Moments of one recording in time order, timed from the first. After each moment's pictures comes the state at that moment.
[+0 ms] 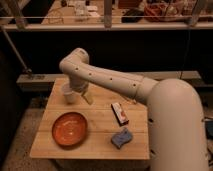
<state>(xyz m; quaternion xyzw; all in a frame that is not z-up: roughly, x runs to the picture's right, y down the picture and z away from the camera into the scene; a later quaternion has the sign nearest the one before) -0.124 0.021 0.790 -0.25 -0.15 -0.41 0.87</state>
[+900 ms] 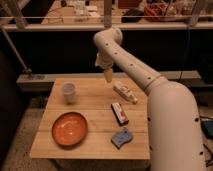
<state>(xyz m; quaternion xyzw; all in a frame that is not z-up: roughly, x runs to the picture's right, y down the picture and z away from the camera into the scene) 0.037 -0.103 0.839 -0.21 -0.11 -0.20 0.95</state>
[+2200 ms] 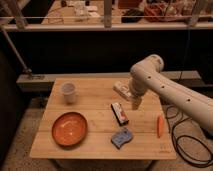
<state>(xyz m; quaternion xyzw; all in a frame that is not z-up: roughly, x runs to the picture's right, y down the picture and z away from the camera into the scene) 0.148 0.052 0.753 -0.23 -0.03 -0.02 0.97</state>
